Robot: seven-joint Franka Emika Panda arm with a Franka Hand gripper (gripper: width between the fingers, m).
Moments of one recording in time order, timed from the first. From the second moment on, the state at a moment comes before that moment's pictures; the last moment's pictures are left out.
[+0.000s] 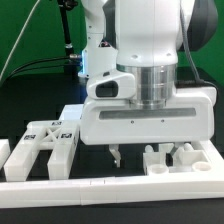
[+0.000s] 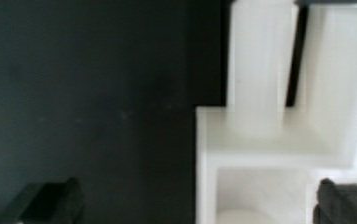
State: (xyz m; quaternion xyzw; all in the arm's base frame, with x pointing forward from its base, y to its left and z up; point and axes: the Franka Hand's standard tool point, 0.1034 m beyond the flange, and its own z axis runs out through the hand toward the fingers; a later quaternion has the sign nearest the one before) arm 0.612 0.036 0.029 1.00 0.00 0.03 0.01
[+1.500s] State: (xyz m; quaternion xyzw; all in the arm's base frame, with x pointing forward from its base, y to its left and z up) arm 0.494 0.048 0.038 0.92 -0.04 -0.38 0.01
